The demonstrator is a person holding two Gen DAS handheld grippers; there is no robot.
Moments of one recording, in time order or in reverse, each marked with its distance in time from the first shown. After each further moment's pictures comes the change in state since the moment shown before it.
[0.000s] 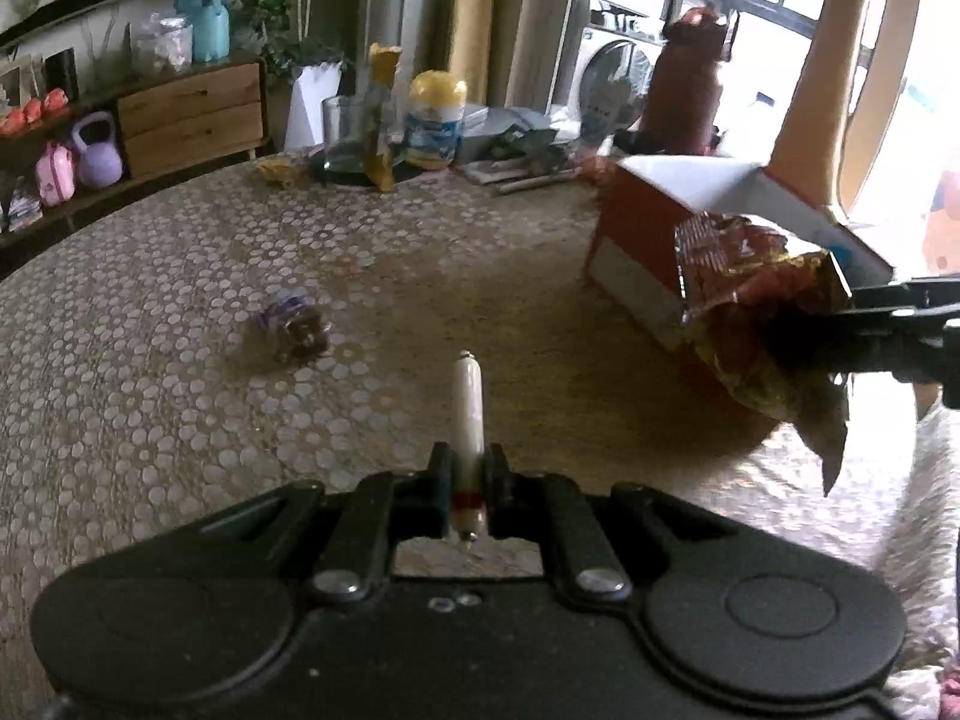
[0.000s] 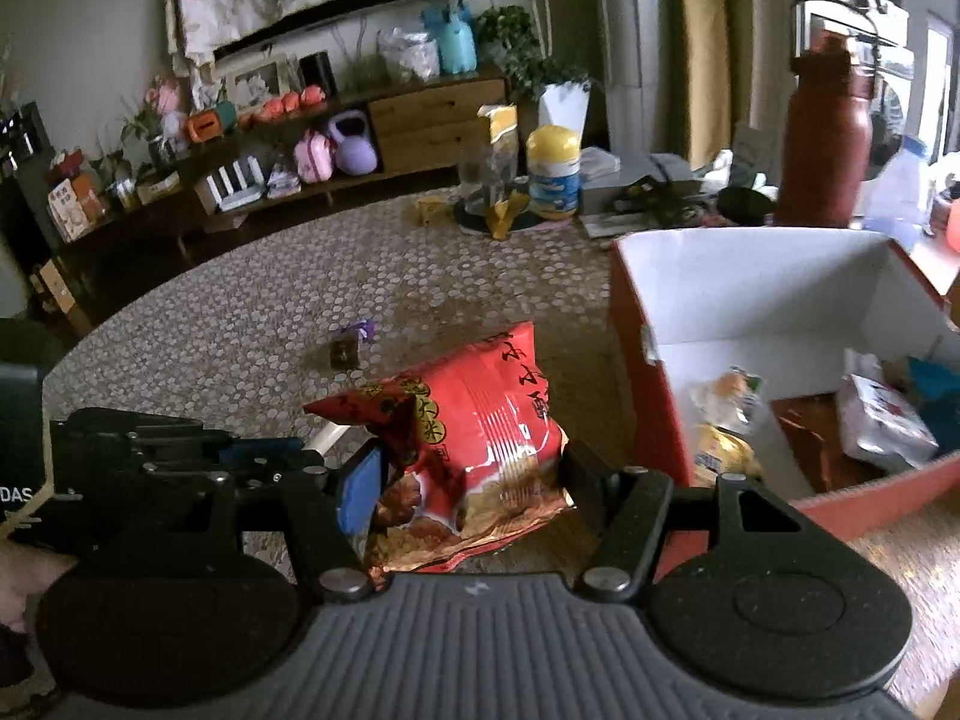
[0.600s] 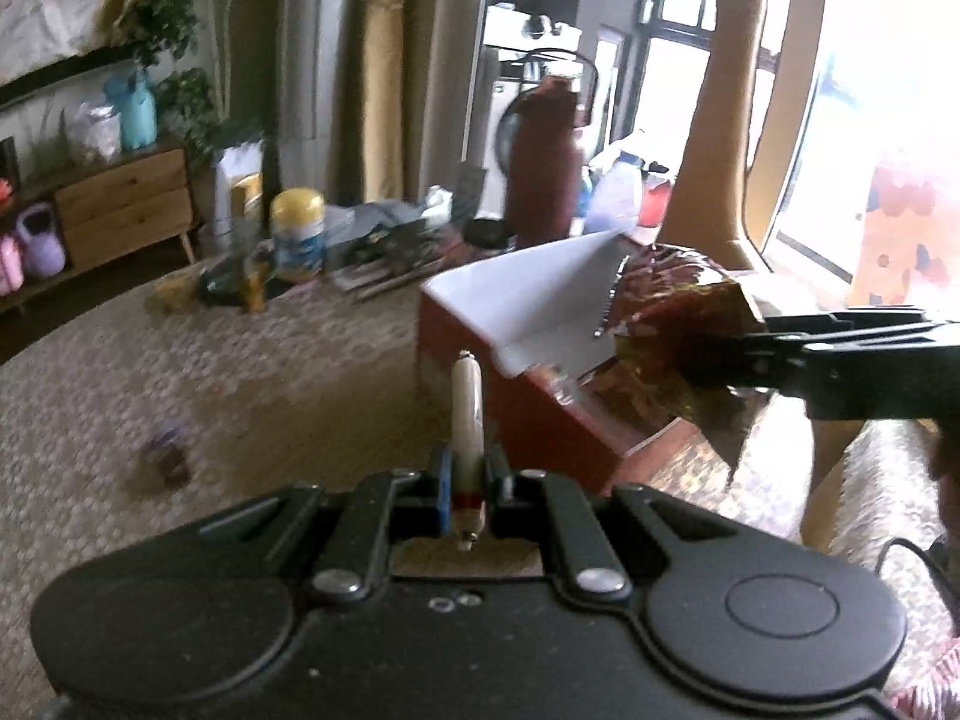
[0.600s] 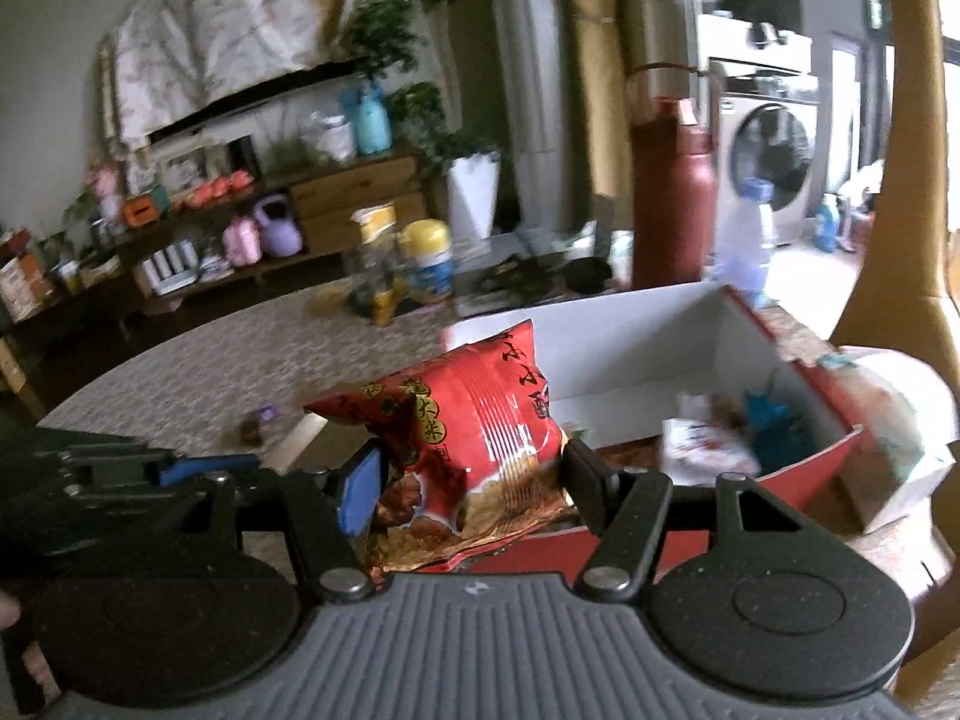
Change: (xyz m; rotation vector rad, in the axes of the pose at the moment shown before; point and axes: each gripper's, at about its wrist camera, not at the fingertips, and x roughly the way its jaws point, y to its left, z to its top) left arm -0.037 -0.113 0.051 0.098 -0.105 -0.083; right arm -0.070 -0.078 0.010 0.087 -0.140 -0.133
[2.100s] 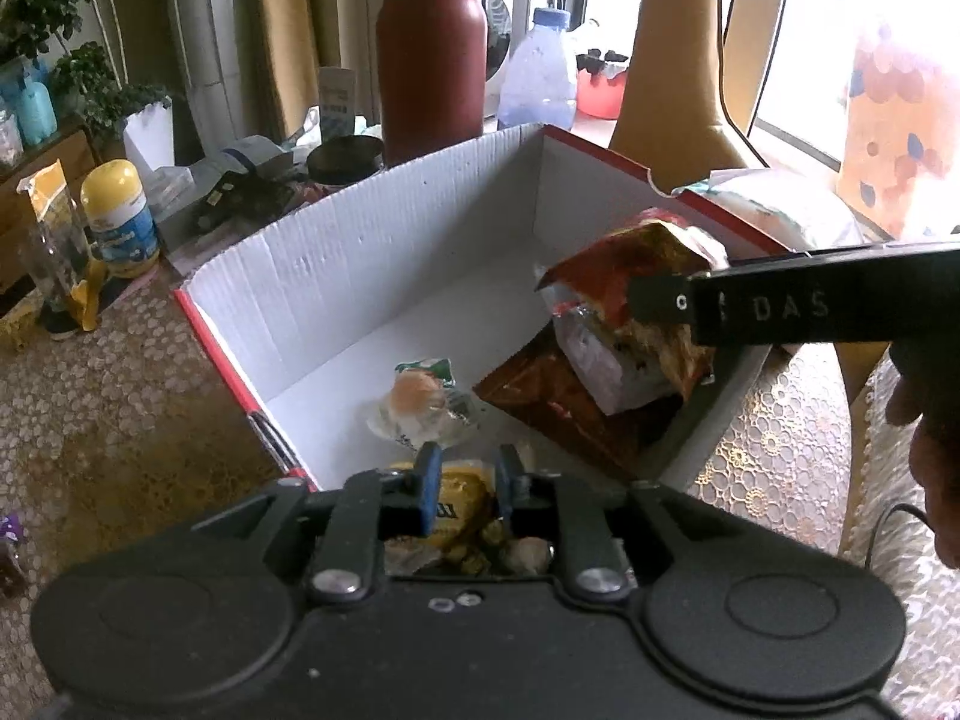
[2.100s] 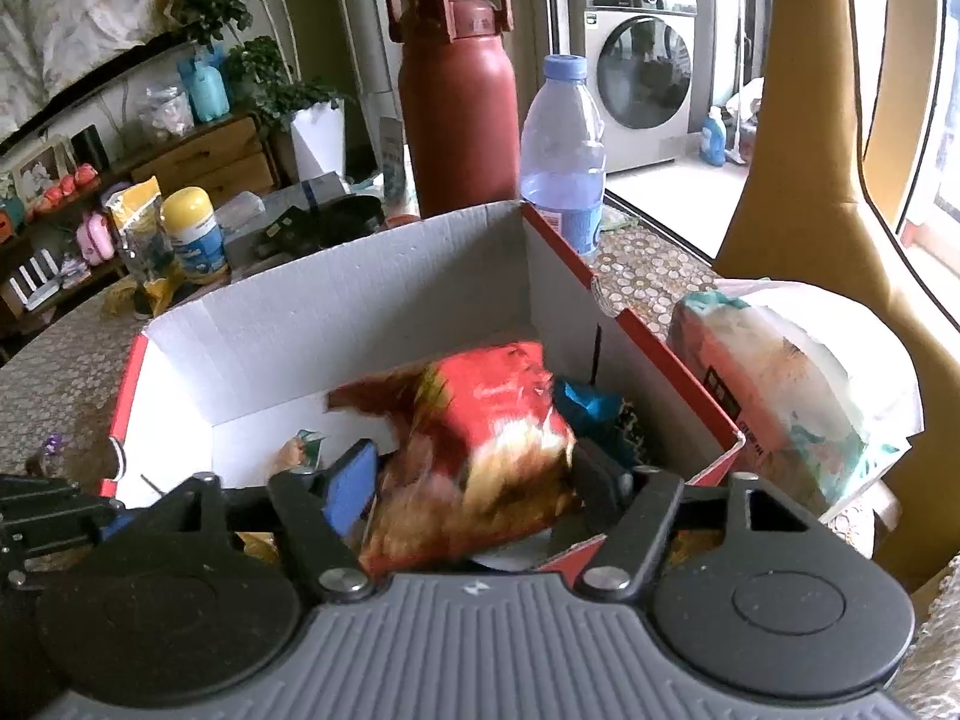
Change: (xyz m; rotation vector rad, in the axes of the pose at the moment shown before) left arm 0.152 -0.080 0.033 0.122 0.195 -0.029; right arm 0.102 -0.131 0.003 0.134 0.120 -0.200
